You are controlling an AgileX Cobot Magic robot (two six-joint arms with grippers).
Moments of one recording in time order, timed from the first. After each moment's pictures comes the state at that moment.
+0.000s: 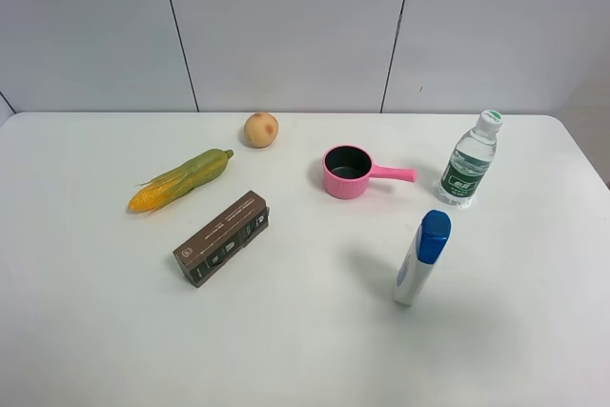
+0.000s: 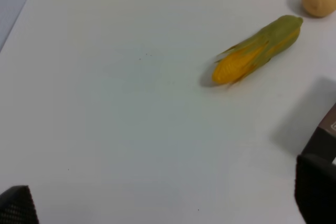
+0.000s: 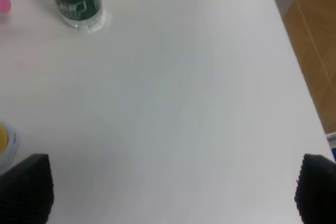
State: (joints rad) left arm 0.07 -0.01 -0.51 0.03 1.05 -0.05; right arm 0.01 0.42 -0.77 -0.15 1.22 0.13
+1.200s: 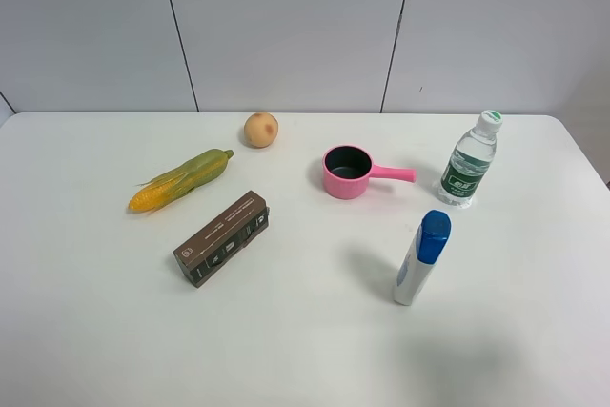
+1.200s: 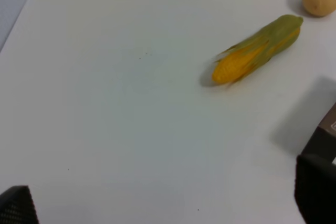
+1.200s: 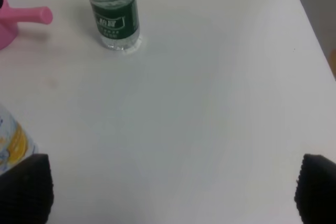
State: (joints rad) left arm 0.07 -0.01 -0.51 0.03 1.05 -0.05; right arm 0.01 0.03 -0.49 -0.09 1.06 0.07
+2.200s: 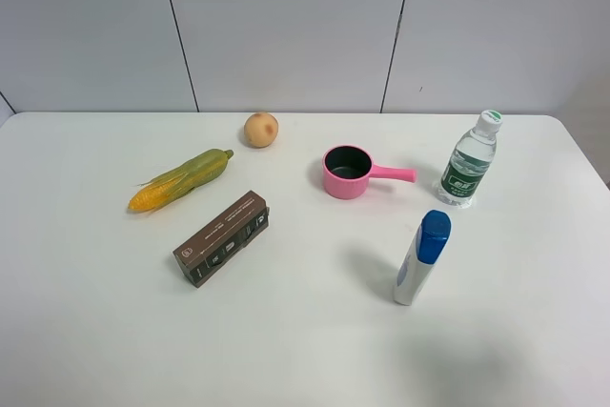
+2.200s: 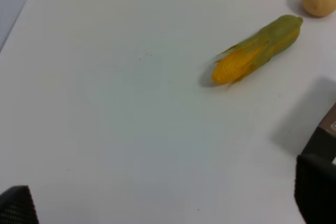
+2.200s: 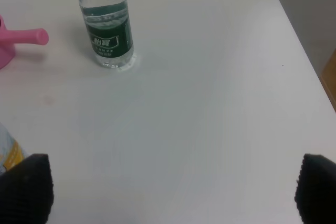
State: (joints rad) left arm 0.07 -0.01 -0.51 0.03 1.05 -0.05; right arm 0.01 0.00 -0.49 -0.11 1.06 0.09
